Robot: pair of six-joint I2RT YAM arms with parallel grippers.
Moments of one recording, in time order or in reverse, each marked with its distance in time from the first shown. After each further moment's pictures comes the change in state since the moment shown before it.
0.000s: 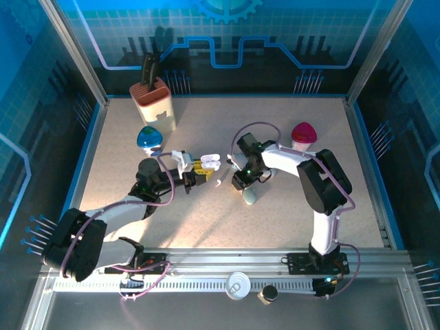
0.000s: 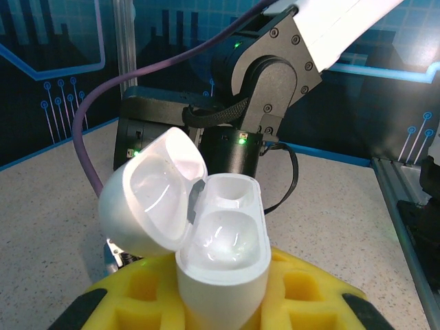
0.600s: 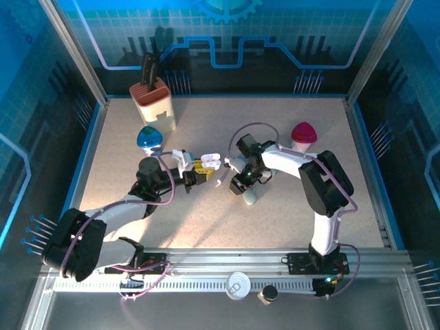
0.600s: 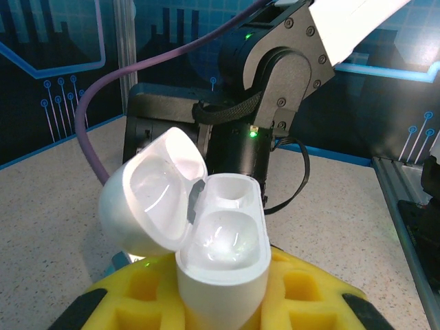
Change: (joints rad) left arm 0.000 0.000 0.013 -0.019 0.000 0.003; right arm 0.010 -0.034 -0.008 -0.044 -0.096 -0.100
